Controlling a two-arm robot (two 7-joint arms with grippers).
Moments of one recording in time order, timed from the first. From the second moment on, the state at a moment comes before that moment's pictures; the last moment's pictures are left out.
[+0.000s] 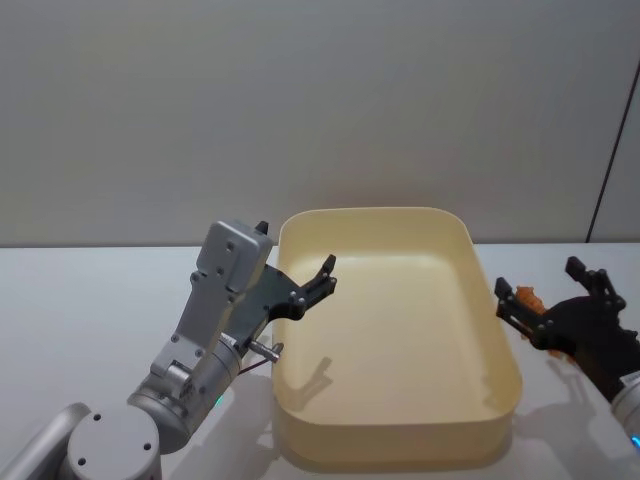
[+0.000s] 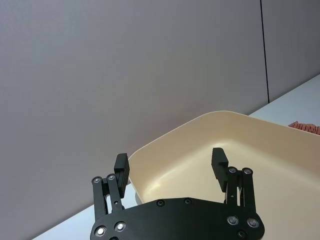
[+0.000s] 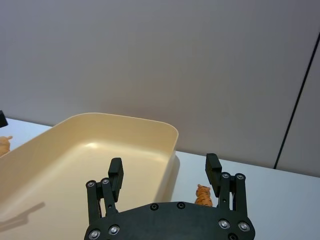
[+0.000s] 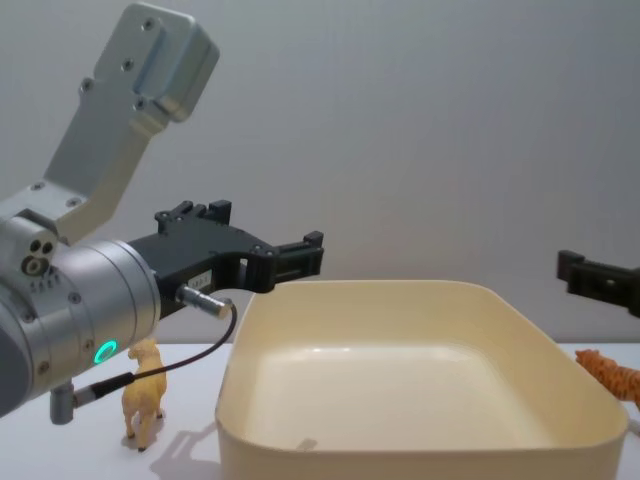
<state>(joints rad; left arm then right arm) -0.24 0.38 0.45 -1.63 -0.20 0.01 -0.01 -0.02 0.35 -0.22 -1.77 0.29 0.03 0.06</state>
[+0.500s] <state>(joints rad) -0.24 0.38 0.45 -1.63 -0.20 0.01 -0.01 -0.07 0.44 -0.14 -1.80 0.32 0.08 0.02</state>
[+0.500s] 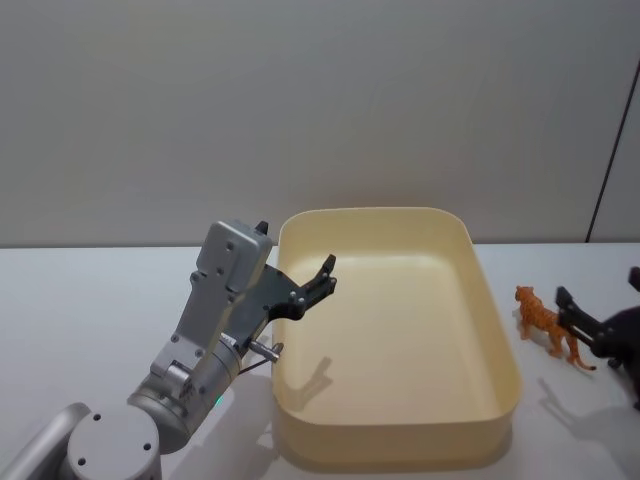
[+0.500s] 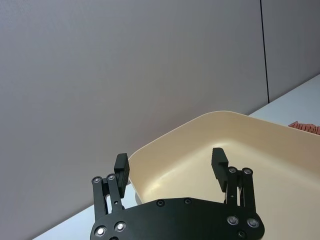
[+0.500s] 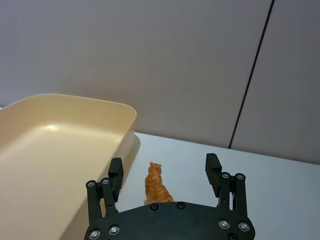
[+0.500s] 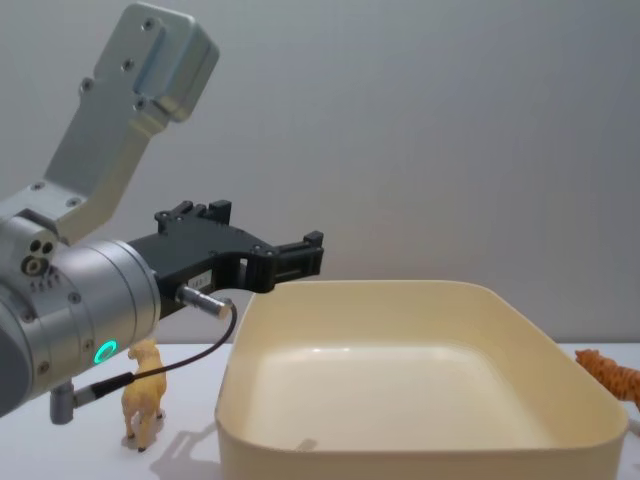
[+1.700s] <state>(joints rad) -0.24 0.38 0.45 -1.63 -0.20 0.01 -0.01 -0.17 0.49 -0.08 -1.73 0.34 0.19 -0.03</state>
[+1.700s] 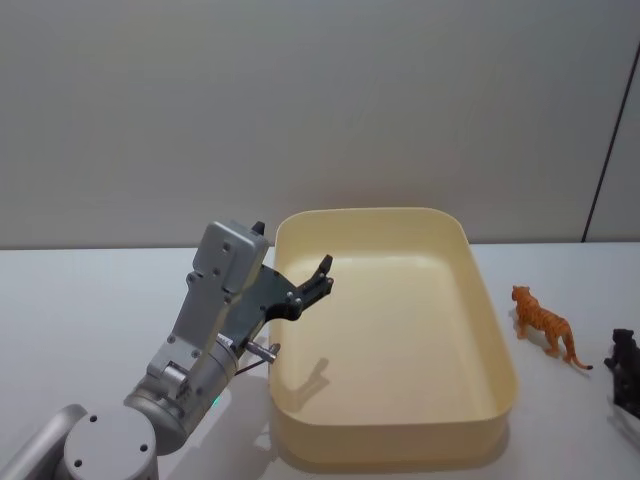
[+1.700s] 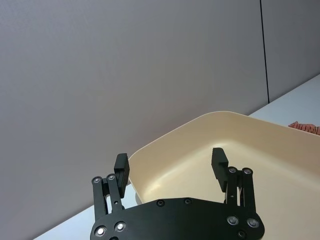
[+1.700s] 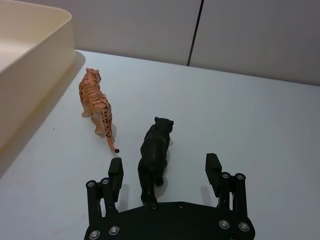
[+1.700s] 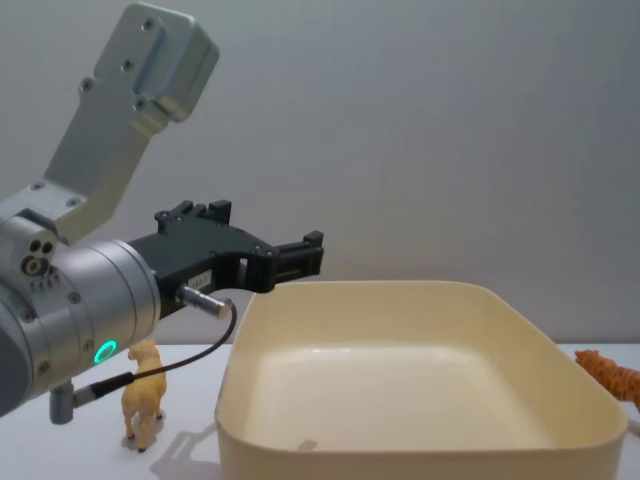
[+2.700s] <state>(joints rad) -0.24 0.38 0.45 -1.63 -0.20 0.01 -0.01 -0.09 0.44 -0.11 -1.62 0.30 0.20 0.02</state>
